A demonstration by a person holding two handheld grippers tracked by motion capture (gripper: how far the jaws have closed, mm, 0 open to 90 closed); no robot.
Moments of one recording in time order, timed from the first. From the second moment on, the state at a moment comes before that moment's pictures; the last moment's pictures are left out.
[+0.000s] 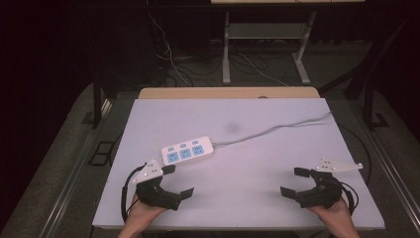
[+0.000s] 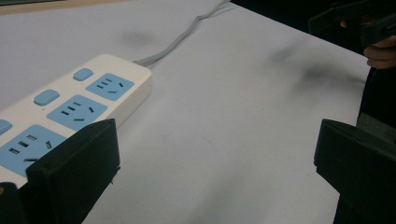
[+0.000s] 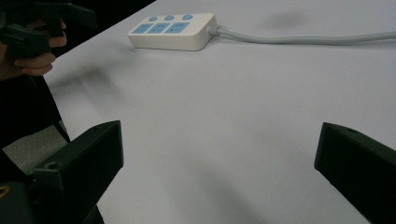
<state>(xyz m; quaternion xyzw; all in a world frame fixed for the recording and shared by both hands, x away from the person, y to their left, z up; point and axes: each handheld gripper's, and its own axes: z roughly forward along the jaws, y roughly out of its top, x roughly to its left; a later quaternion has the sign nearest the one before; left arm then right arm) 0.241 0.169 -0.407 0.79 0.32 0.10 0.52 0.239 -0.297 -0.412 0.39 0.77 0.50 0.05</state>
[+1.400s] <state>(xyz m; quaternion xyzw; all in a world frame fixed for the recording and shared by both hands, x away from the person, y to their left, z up) 0.293 0.167 -0.375 0.83 0.32 0.07 0.45 0.238 -0.298 -0.412 0.39 0.77 0.50 0.05</state>
